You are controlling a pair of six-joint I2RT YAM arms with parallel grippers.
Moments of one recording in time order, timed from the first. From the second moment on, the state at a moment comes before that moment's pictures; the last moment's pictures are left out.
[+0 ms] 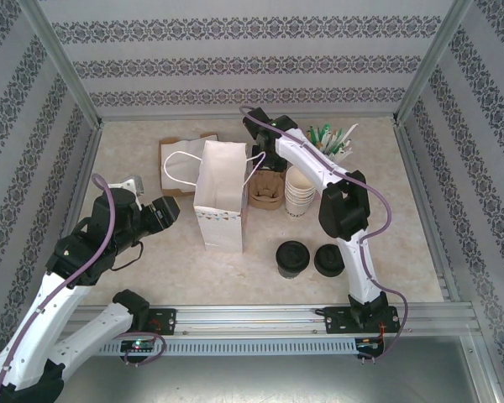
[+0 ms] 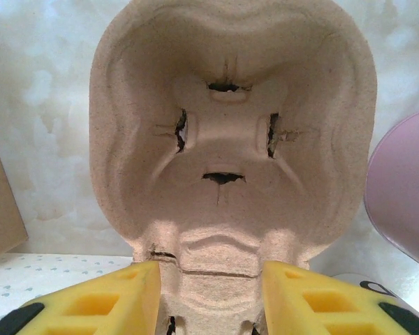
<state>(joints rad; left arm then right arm) -0.45 0.72 1.04 -0.95 -0.07 -0.76 0.54 2.26 2.15 -1.19 0.15 0.66</state>
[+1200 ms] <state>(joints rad) -0.45 0.71 1.04 -0.95 -0.04 -0.77 0.55 2.27 2.12 -1.19 0.15 0.68</state>
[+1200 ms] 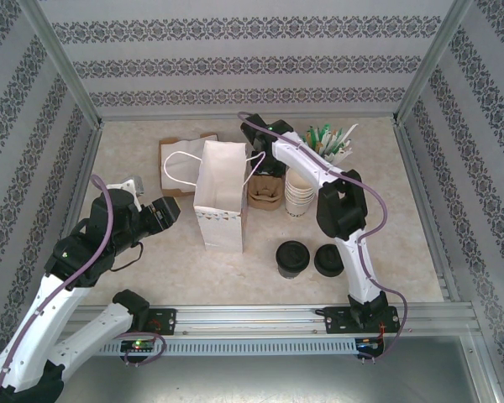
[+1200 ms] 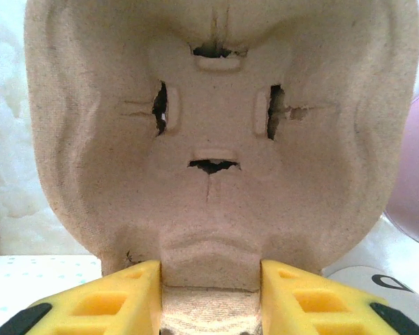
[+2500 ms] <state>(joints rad) -0.45 0.57 0.76 -0.94 -0.24 -0.89 0.59 1.98 2.22 -1.12 0.38 0.53</state>
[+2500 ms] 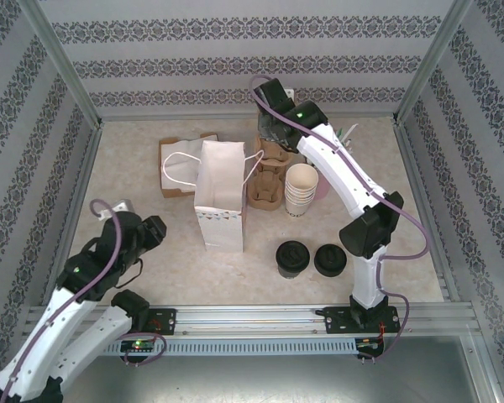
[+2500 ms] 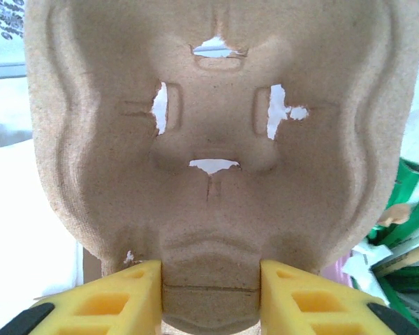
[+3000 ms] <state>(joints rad) -0.45 0.82 0.46 -0.42 -0.03 -1.00 0.60 1.76 2.23 -1.13 0.42 0.44</state>
